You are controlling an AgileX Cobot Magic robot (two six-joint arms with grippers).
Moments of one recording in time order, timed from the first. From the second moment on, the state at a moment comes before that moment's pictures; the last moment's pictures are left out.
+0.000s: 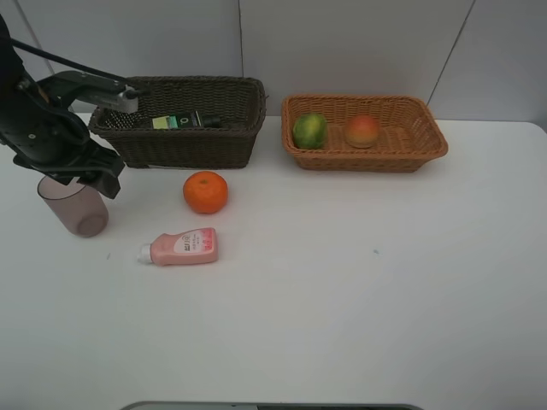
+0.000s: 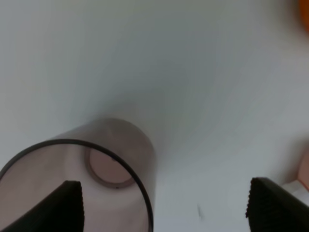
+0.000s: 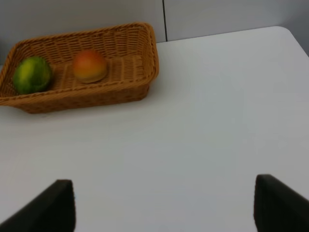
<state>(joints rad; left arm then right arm) -0.19 1.68 -0.95 0.05 0.59 0.13 -0.04 -0.01 -0.52 -0.06 1.06 0.09</state>
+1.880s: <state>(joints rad) -0.19 1.89 -0.96 0.10 0.48 0.08 -0.04 -0.01 -0.52 -0.06 1.06 0.09</state>
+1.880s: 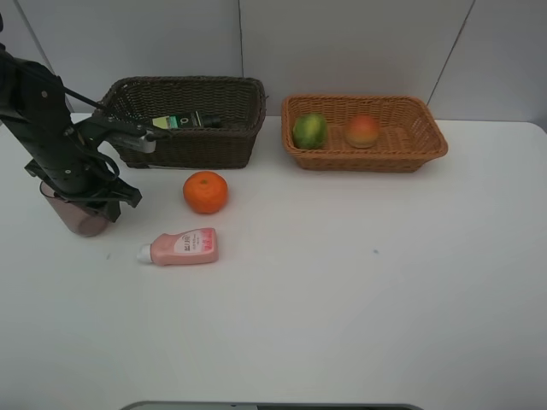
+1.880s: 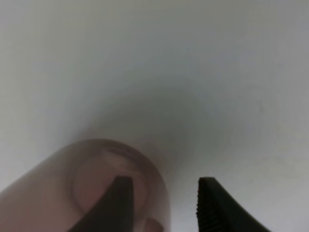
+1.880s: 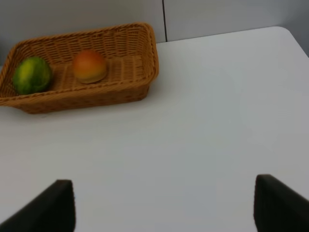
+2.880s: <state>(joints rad) -0.19 1.82 -0.96 0.09 0.49 0.08 -0.04 -0.01 -0.52 -0.06 1.06 0.09</state>
